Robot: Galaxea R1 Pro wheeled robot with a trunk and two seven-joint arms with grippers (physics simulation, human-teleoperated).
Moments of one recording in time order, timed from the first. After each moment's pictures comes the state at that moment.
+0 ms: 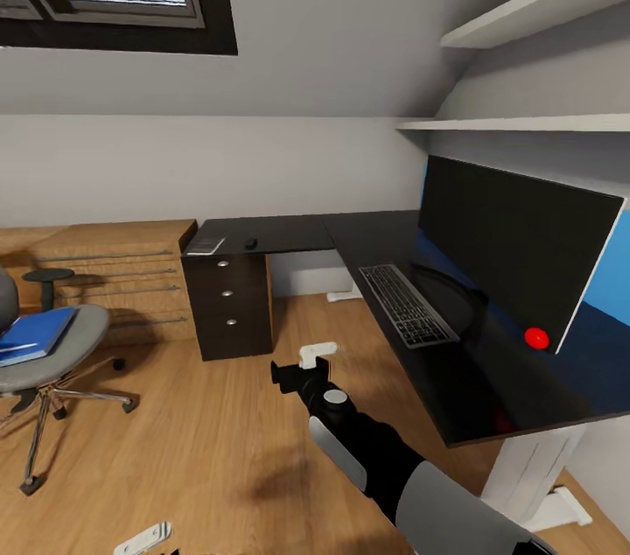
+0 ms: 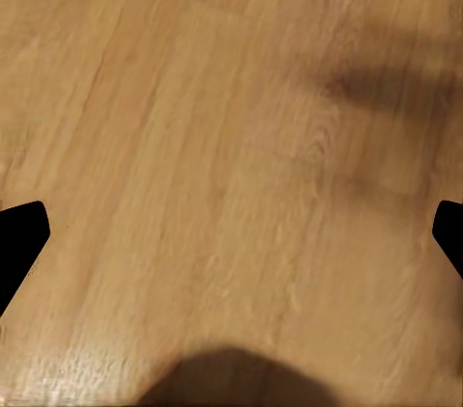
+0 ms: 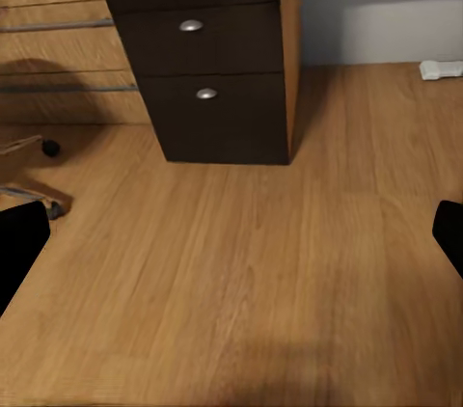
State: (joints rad) left arm 0.02 0.14 -0.09 -1.04 0.60 0.26 0.31; right arm -0.70 0.17 0.81 -0.81 -0.61 0.13 -0.32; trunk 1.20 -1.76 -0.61
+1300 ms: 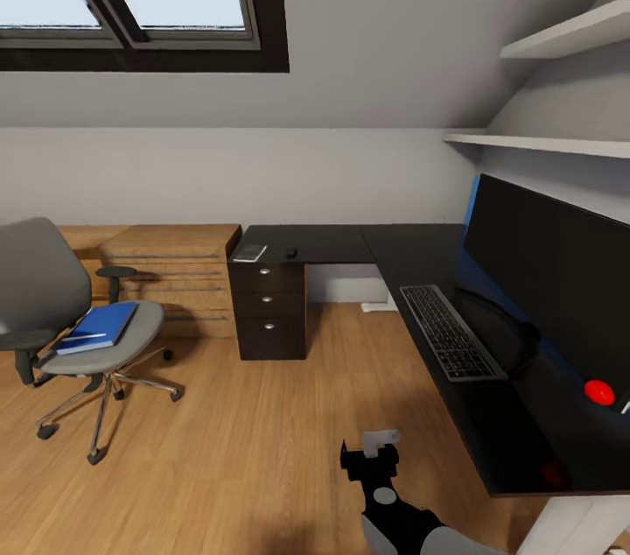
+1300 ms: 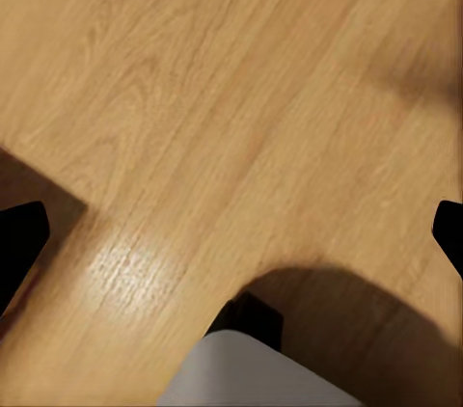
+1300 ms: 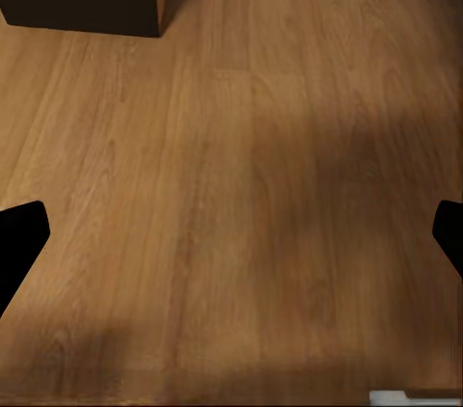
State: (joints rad) left arm 0.02 0.11 -0.06 -0.59 0.59 0.00 0.29; right arm -0.61 0.17 0.82 -0.16 -0.60 -0.28 -0.35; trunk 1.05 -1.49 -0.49
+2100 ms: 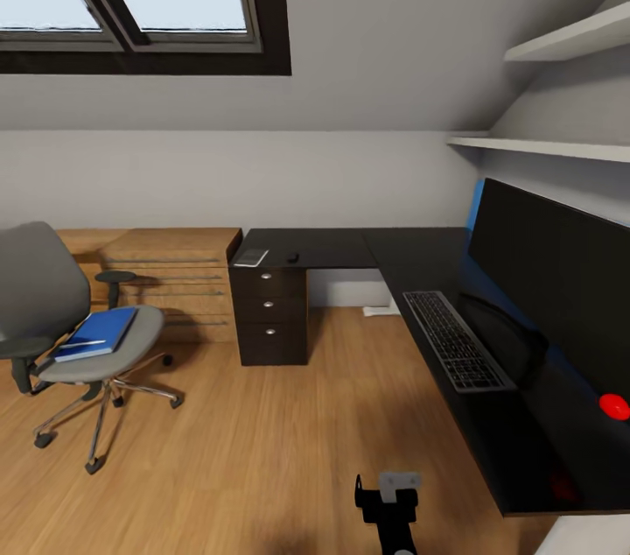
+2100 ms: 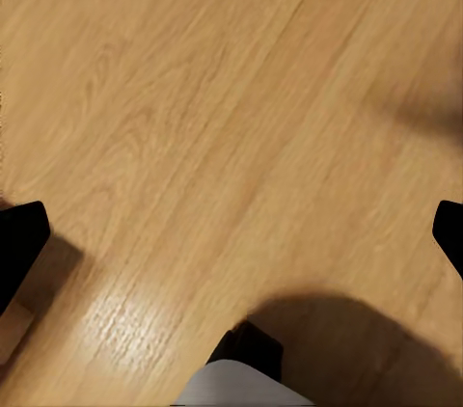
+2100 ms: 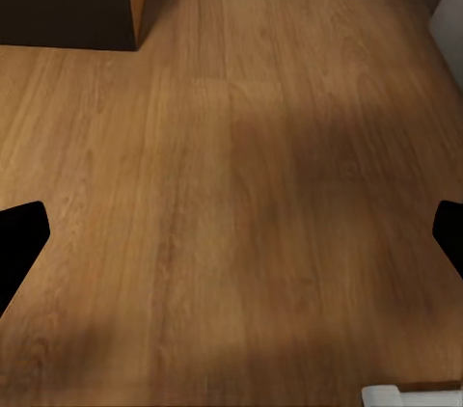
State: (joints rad) left arm 0.02 0.09 -0.09 -0.54 0.57 -0.13 0.28; right arm -0.51 0.17 0.82 -0.05 -0.61 -0.53 -0.34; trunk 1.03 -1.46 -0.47
